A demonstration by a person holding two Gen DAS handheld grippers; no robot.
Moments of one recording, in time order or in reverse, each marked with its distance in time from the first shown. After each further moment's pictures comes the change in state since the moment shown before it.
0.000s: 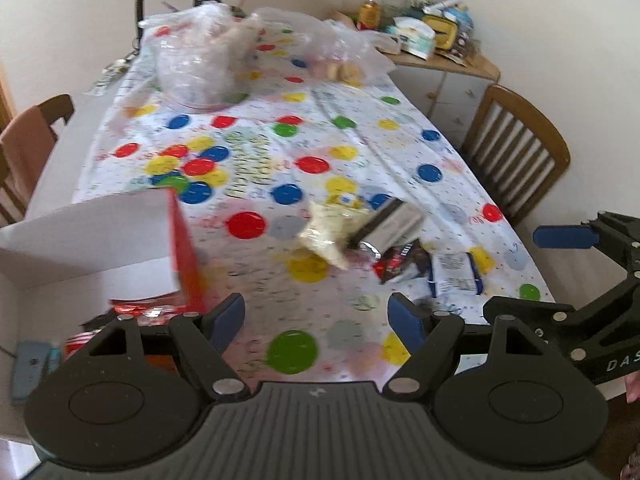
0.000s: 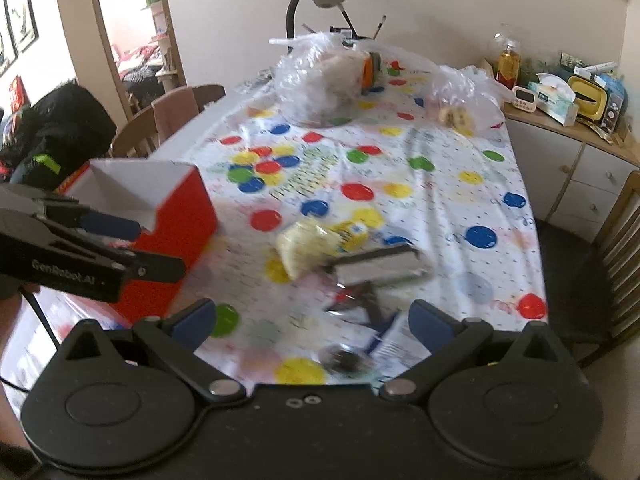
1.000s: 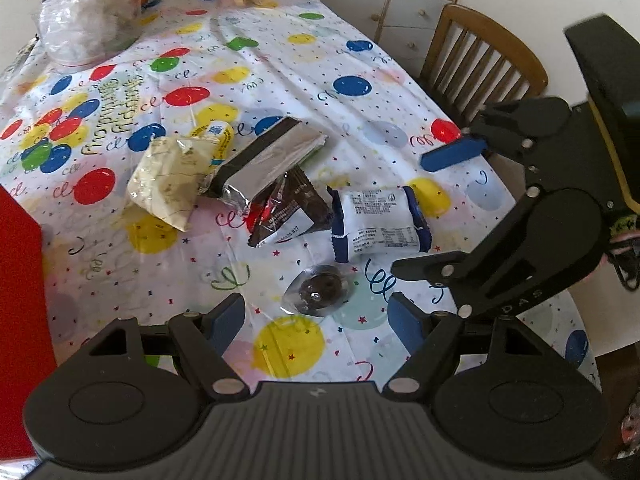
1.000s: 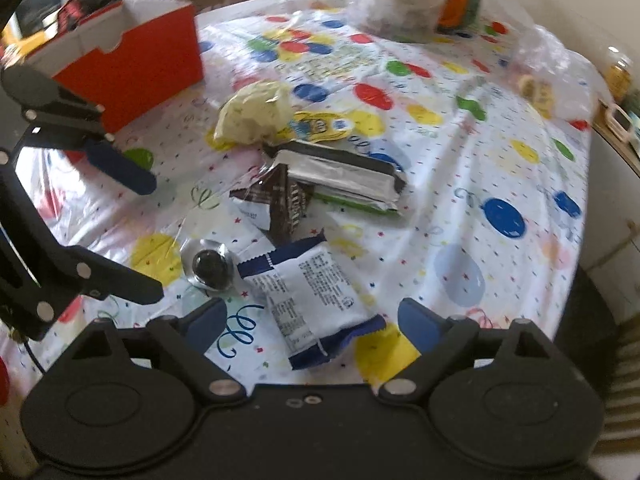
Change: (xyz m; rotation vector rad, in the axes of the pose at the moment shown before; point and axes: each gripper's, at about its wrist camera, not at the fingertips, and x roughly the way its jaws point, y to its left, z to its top) left arm 0.114 -0.104 -0.020 0.103 0.161 -0.061; right arm 0.104 -0.097 -0.035 -0.433 0.202 0.156
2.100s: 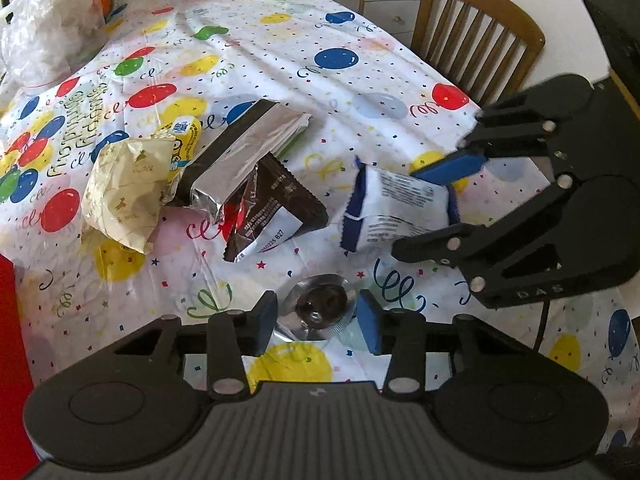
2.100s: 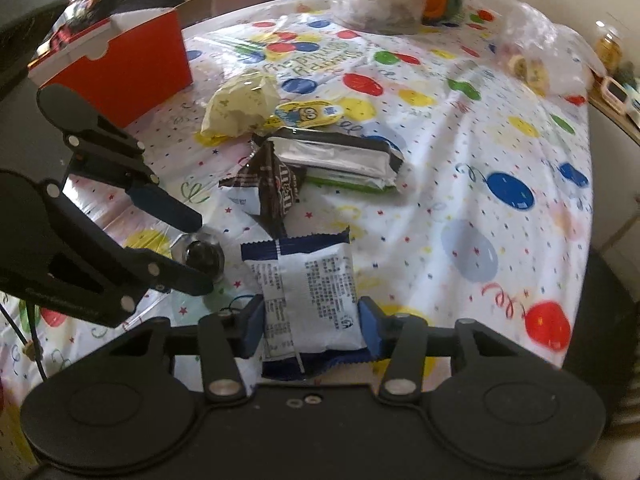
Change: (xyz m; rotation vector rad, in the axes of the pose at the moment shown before) left arm 0.044 -0.011 0.005 0.112 0.029 0.032; right arm 0.010 -0.005 -0.022 0.109 -0.052 0.016
